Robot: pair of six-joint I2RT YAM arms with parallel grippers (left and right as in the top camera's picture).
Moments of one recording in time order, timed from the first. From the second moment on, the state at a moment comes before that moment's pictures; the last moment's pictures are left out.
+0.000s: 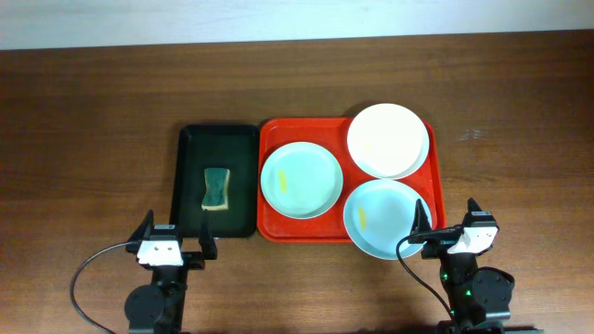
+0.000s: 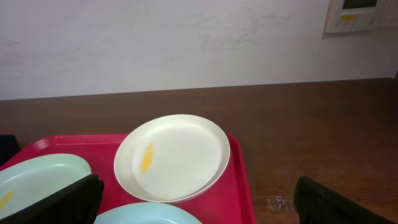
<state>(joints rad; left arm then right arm) -0.04 0.01 0.01 -0.08 -0.01 0.00 0.02 0.01 0.01 -0.07 0.01 0.08</state>
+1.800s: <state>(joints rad) -0.04 0.01 0.01 0.12 0.04 0.00 0.02 0.01 0.01 -0.07 0.00 0.08</state>
